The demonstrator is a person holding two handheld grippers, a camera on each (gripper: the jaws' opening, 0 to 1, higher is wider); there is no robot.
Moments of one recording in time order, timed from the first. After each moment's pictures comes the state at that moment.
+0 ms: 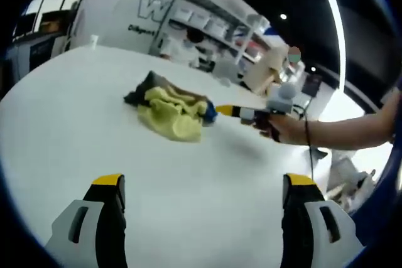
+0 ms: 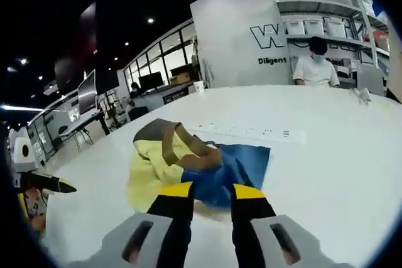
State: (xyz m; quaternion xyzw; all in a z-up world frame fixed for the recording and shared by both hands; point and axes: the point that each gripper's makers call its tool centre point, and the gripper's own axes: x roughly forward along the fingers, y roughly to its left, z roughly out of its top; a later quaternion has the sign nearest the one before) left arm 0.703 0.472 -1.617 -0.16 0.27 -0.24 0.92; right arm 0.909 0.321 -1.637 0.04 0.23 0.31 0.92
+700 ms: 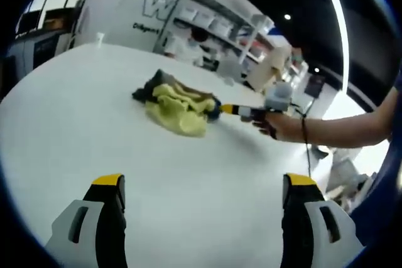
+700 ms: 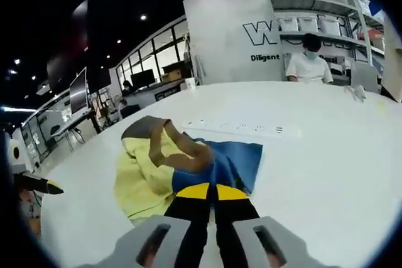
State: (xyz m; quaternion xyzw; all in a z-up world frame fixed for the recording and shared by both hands) left arm 0.690 0.483 -1.619 -0.16 0.28 -0.23 0.92; right arm 0.915 0.308 -1.635 0.04 0.23 0.28 0.93
